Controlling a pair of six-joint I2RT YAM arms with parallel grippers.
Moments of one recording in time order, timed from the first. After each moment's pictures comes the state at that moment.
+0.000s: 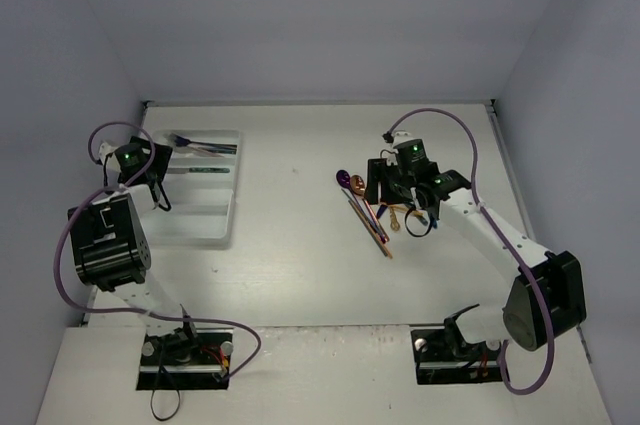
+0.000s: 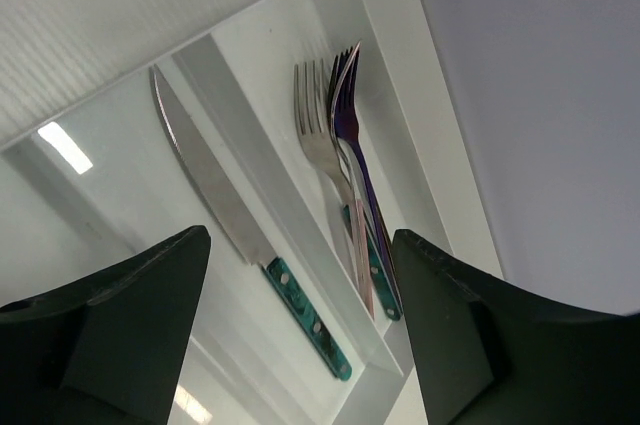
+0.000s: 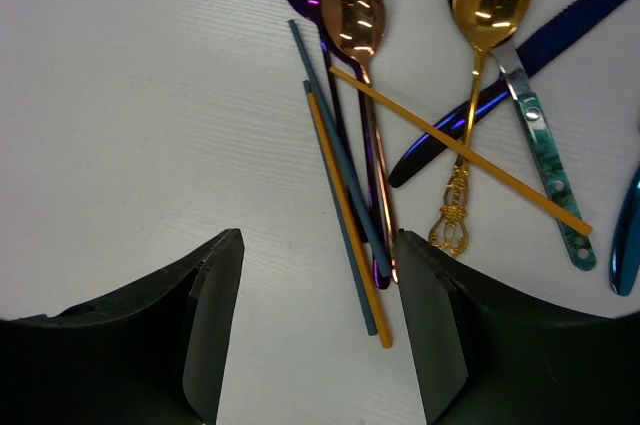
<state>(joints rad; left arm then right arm) 0.31 1.73 0.92 0.33 -0.01 -0.97 0.43 1.35 1.00 -0.46 -0.04 0.31</state>
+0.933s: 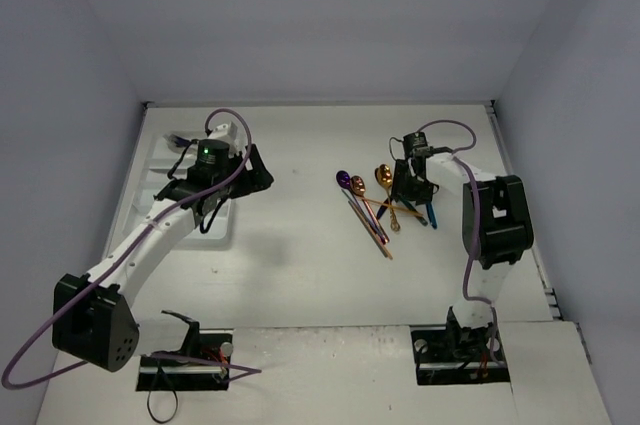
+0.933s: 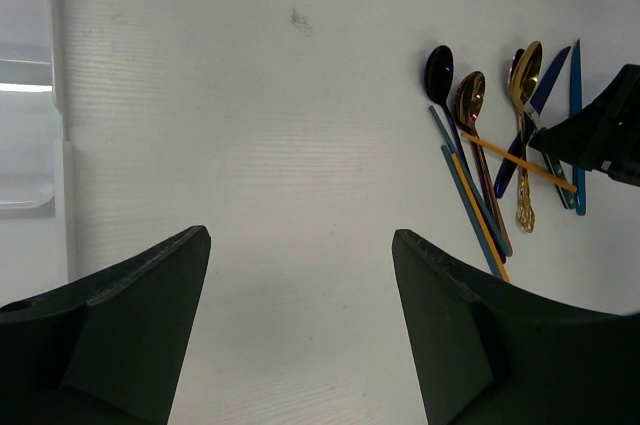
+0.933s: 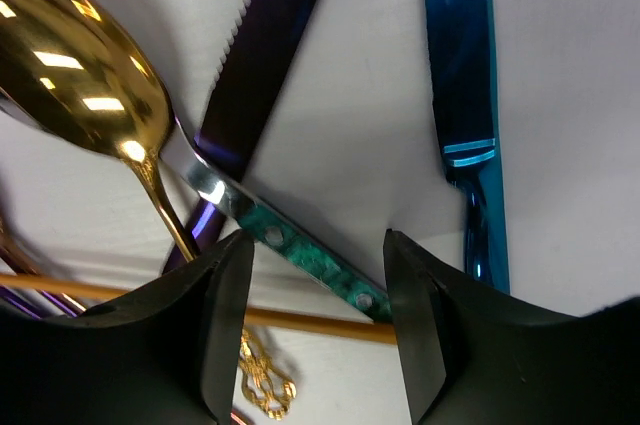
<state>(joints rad) -0.33 1.27 1.00 -0.37 0.07 -0.56 0.19 1.88 1.20 -0.52 0.12 0.37</state>
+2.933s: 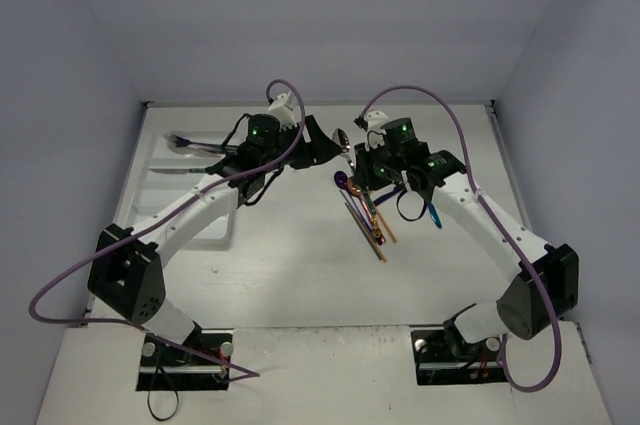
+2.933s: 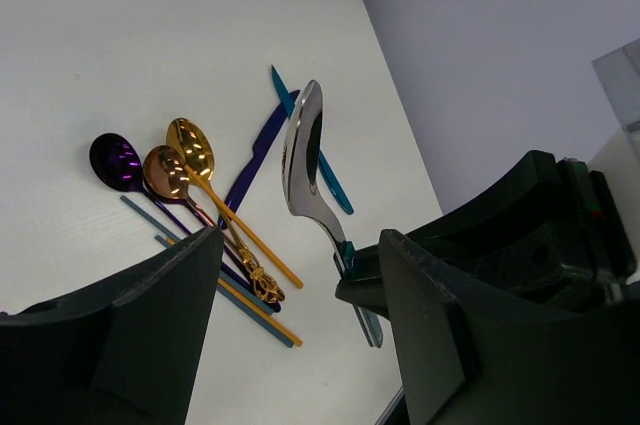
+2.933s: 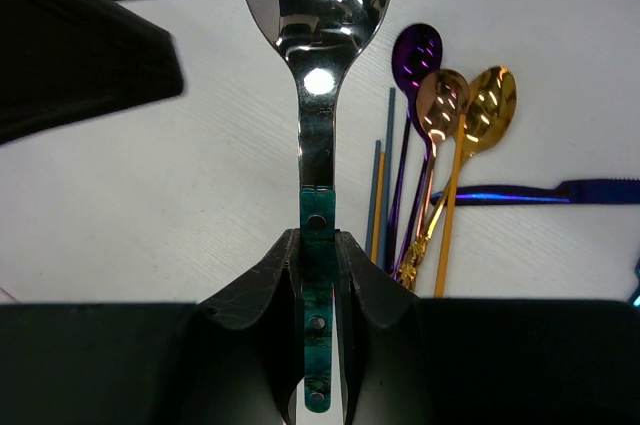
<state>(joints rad) -0.56 1.54 1.25 0.00 0.28 -0.74 0.51 1.43 1.26 -0.55 -0.18 0.10</state>
